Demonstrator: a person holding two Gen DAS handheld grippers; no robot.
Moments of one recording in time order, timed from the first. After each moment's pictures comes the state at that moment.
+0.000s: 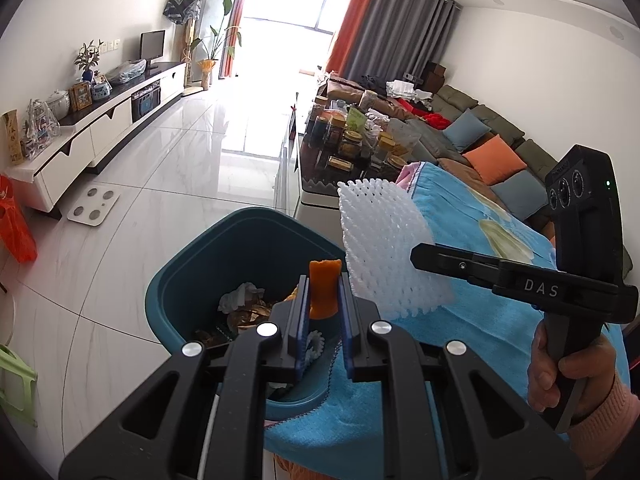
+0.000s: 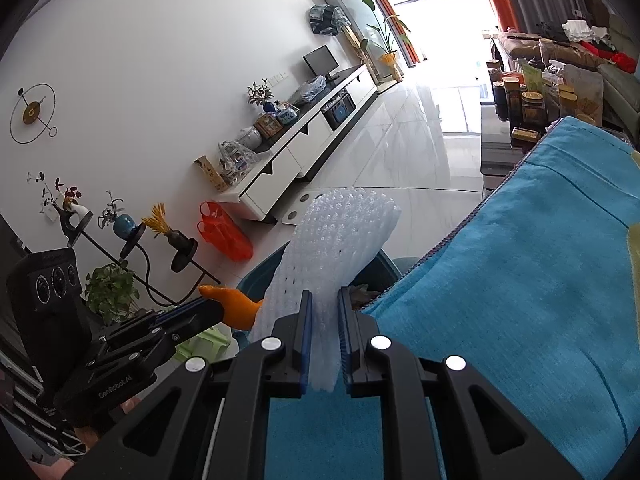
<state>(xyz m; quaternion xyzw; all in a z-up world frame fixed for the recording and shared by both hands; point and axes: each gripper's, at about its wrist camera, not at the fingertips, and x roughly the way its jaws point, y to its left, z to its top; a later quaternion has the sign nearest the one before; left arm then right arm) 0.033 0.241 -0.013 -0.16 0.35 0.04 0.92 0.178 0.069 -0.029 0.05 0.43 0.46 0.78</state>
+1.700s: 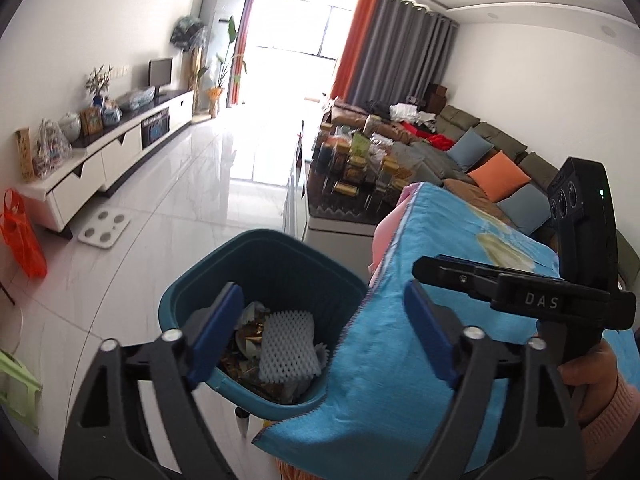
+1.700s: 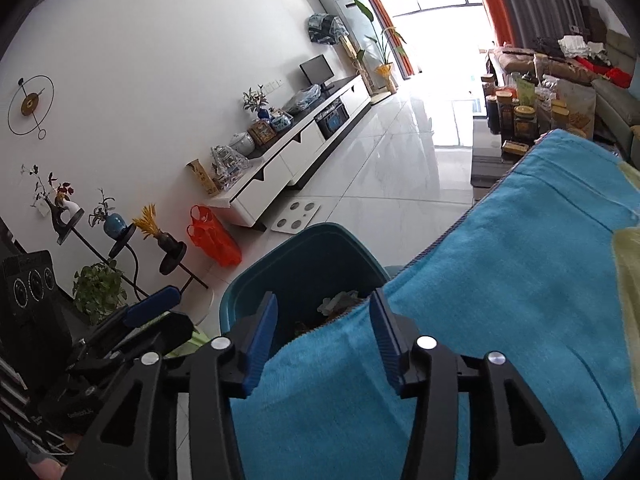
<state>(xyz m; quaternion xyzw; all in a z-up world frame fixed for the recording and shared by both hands) 0.010 0.223 -0.002 -0.13 0.29 0.06 0.95 0.163 0.047 -0.021 0.04 0.40 0.44 0.81</state>
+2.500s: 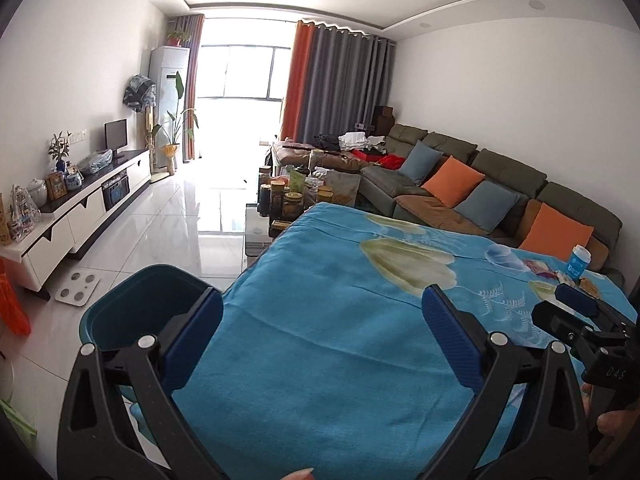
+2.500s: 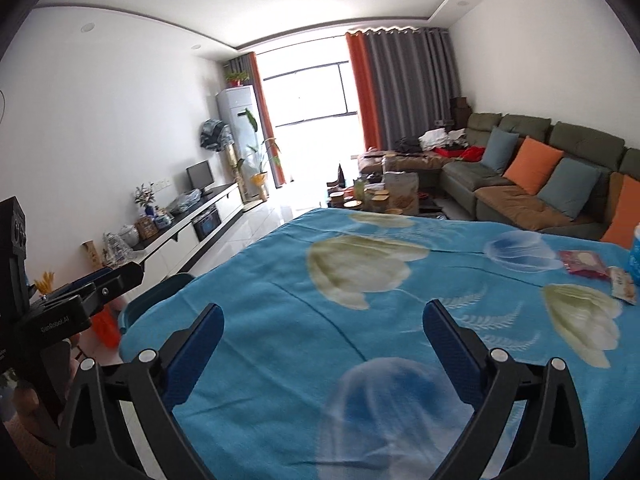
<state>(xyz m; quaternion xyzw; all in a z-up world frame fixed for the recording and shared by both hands) 0.001 0.072 0.020 -0.06 0.21 0.00 0.98 0.040 -0.194 -0.002 0.04 0.22 0.18 0.96</state>
